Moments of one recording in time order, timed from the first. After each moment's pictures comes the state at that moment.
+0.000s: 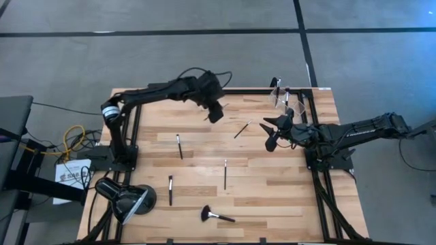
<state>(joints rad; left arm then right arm) 0.41 1.86 1.57 -0.60 0.17 0.08 0.12 0.82 0.53 -0.12 0.67 0.18</state>
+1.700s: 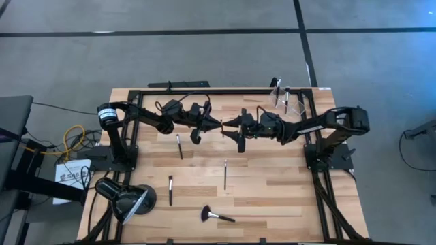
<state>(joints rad) 0.36 1.82 0.69 1.40 0.65 -0.20 -0.16 1.56 0.63 0.87 -0.08 0.11</state>
